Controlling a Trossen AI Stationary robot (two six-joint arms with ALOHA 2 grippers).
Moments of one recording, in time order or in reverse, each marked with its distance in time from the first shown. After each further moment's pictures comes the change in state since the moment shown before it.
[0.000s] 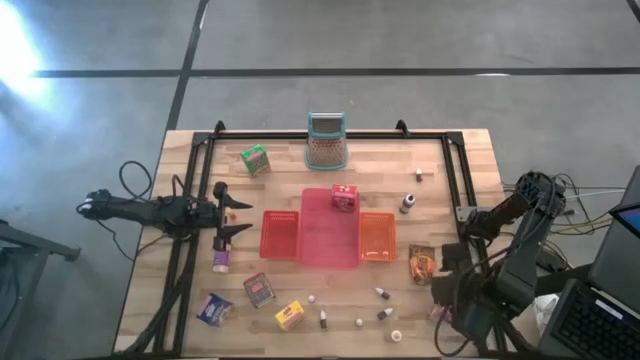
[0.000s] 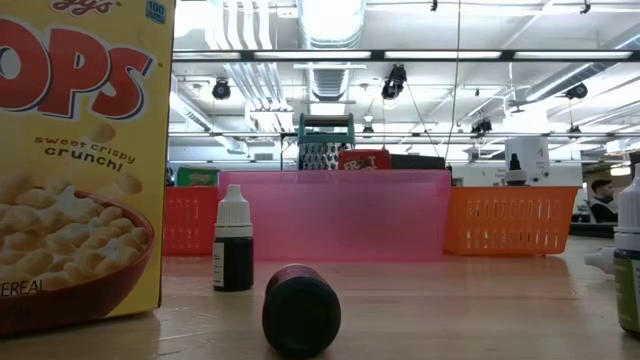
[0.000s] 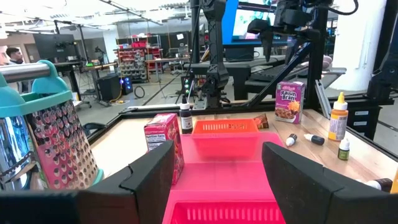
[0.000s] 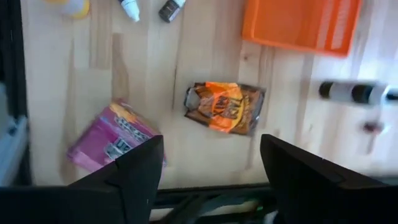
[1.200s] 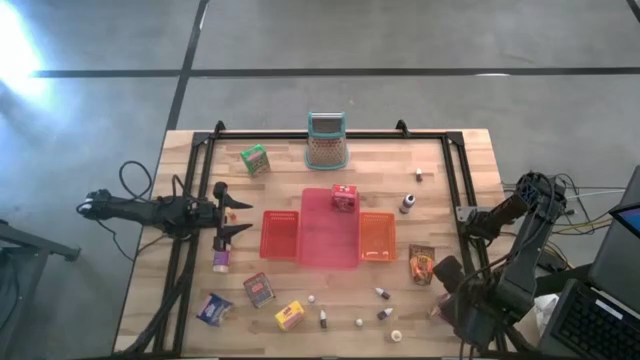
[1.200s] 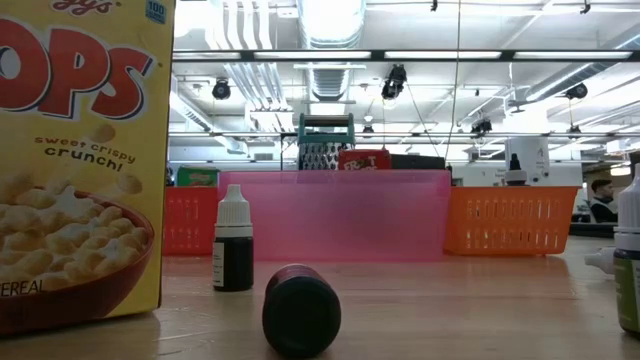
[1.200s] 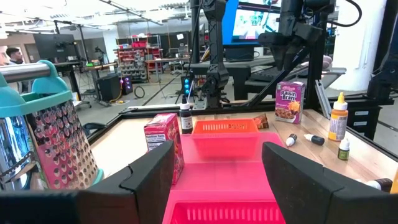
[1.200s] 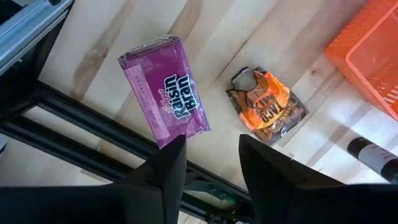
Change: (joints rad) left arm 0.000 0.000 0.000 0.000 0.000 0.000; right arm 0.033 0.002 -0.076 0.087 -0.190 -0.418
